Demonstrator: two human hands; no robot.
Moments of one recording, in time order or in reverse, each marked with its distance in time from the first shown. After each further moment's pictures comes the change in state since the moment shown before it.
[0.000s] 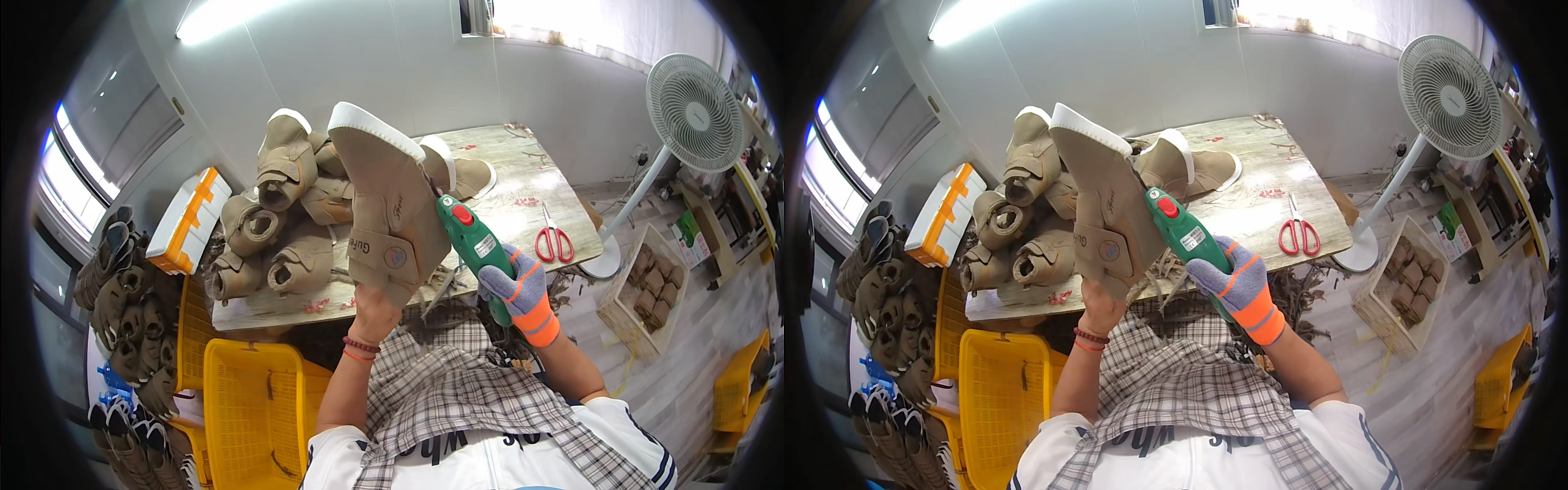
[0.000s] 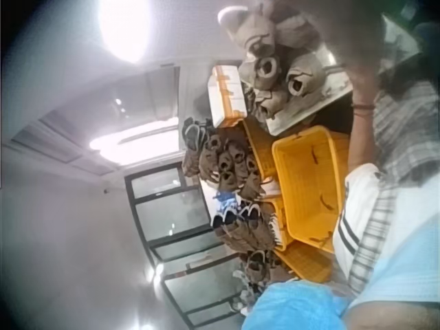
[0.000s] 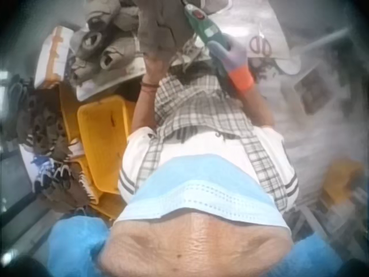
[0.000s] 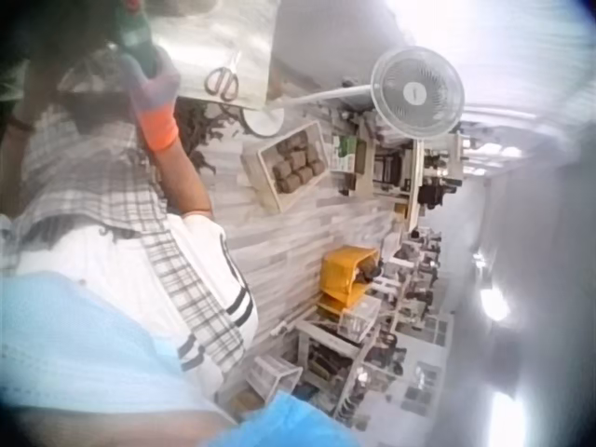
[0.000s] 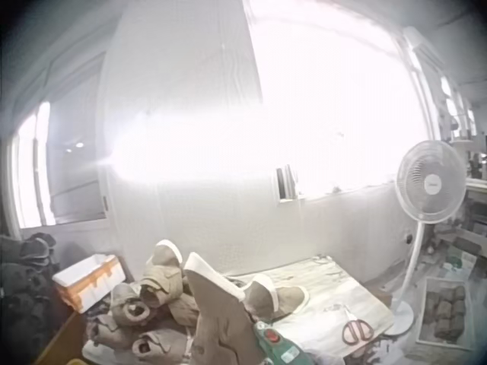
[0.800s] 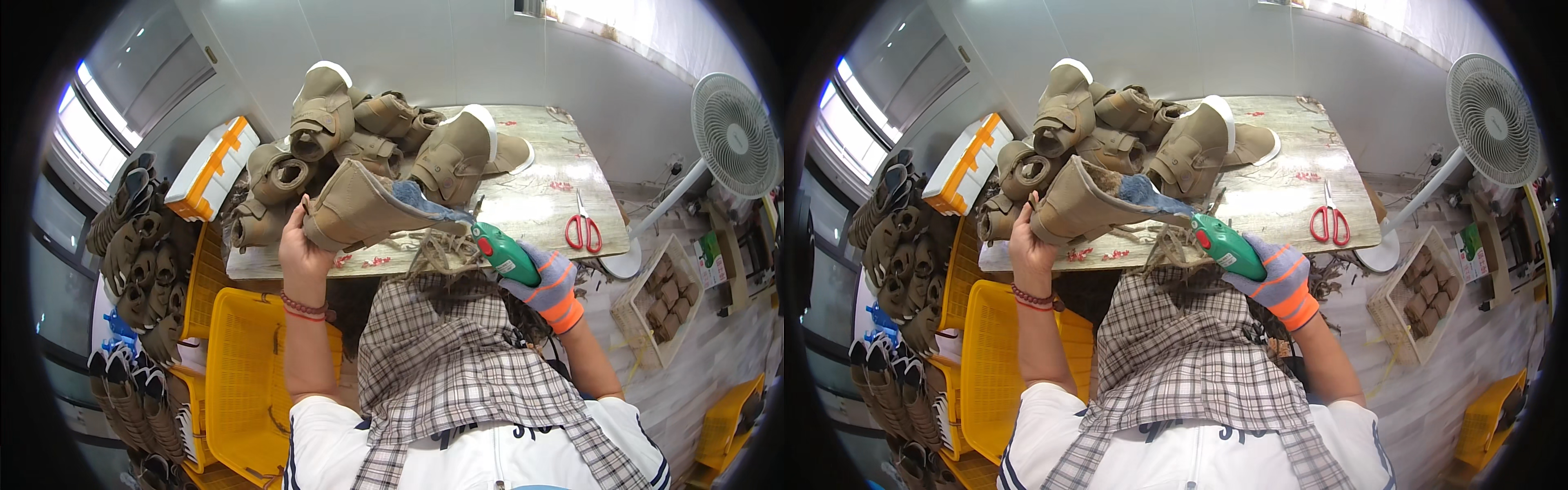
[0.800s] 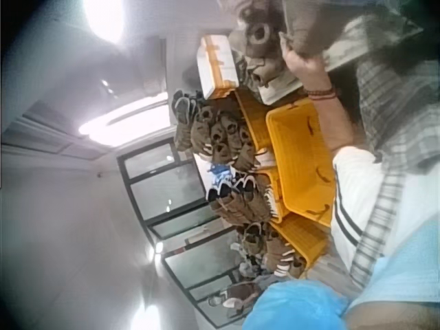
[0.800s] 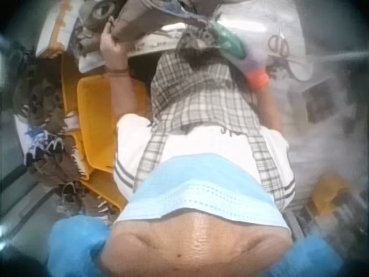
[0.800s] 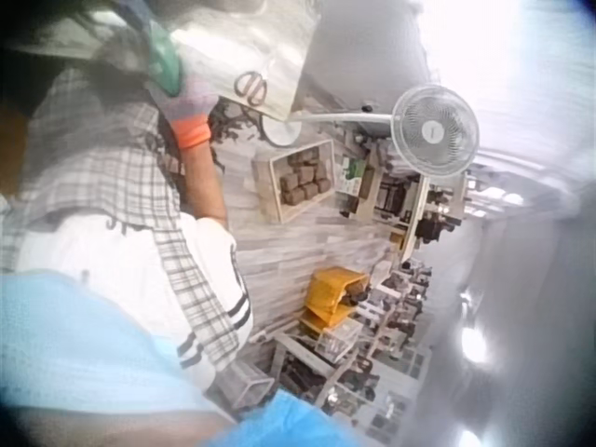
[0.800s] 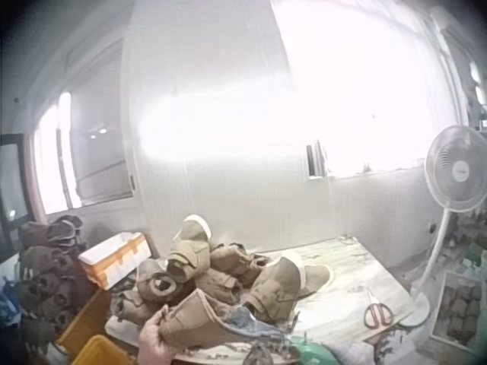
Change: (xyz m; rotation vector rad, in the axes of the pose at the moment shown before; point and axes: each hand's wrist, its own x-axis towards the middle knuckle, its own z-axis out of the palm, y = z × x) left_hand -0.008 -0.071 -0.108 -1.991 0.751 -1.176; right_hand -0.003 0.050 -0.028 -1.029 0.042 -0.797
